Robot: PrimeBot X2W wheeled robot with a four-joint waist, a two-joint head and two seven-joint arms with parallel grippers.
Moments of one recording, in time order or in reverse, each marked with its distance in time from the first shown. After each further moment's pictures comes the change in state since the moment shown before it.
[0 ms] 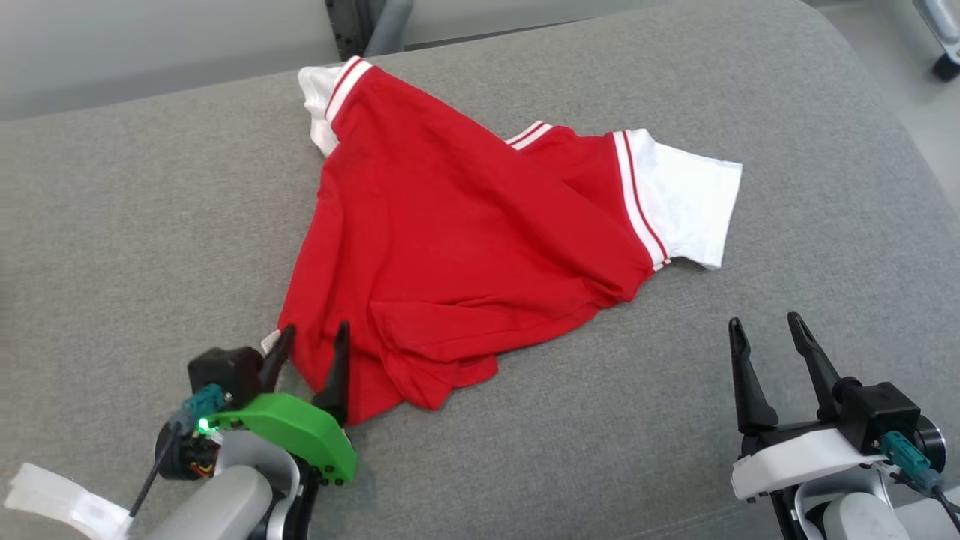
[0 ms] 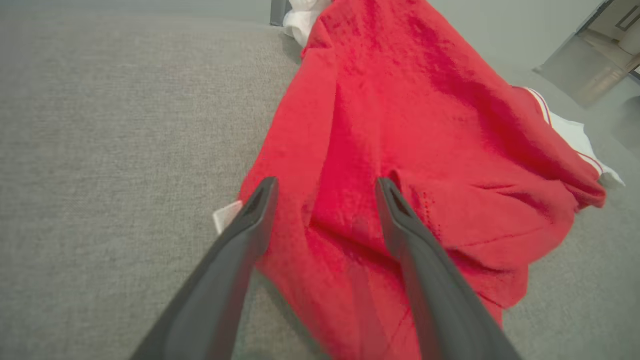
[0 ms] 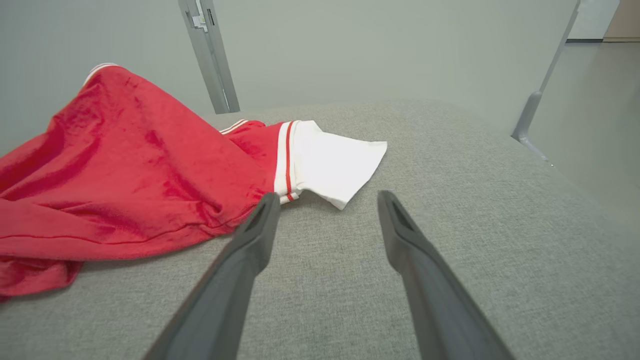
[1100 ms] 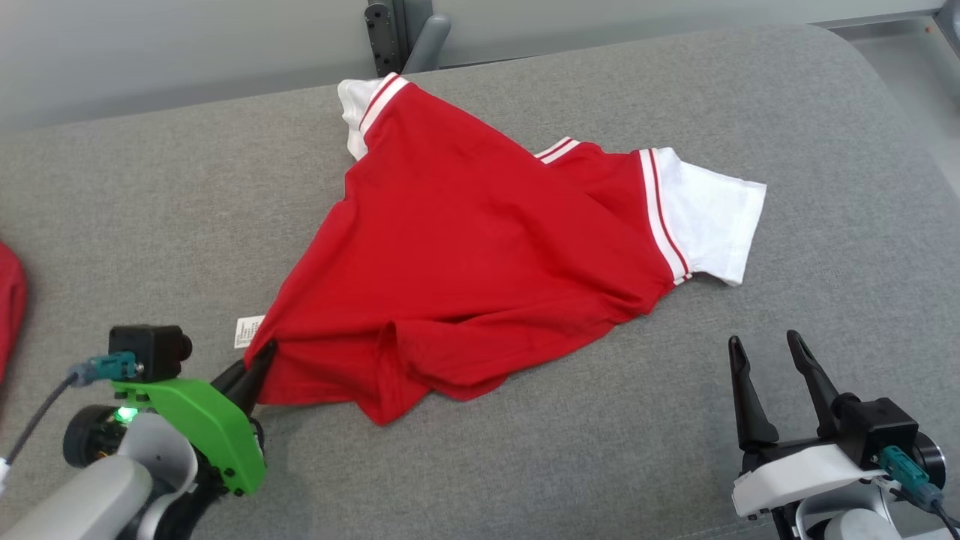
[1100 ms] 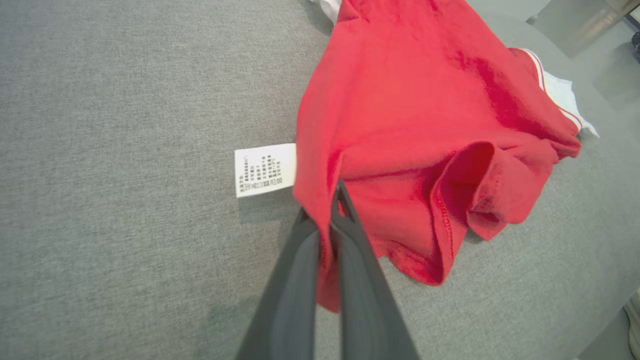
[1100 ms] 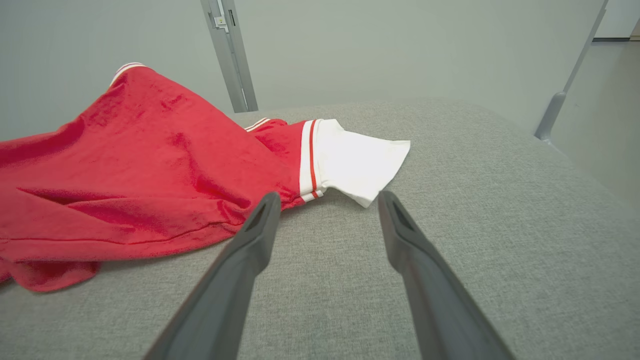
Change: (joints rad) left arm 0.019 0.226 0.017 -0.149 -0.133 -0.139 0.265; right arm 0.034 0.000 0.003 0.004 0.002 0.000 0.000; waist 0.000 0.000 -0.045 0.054
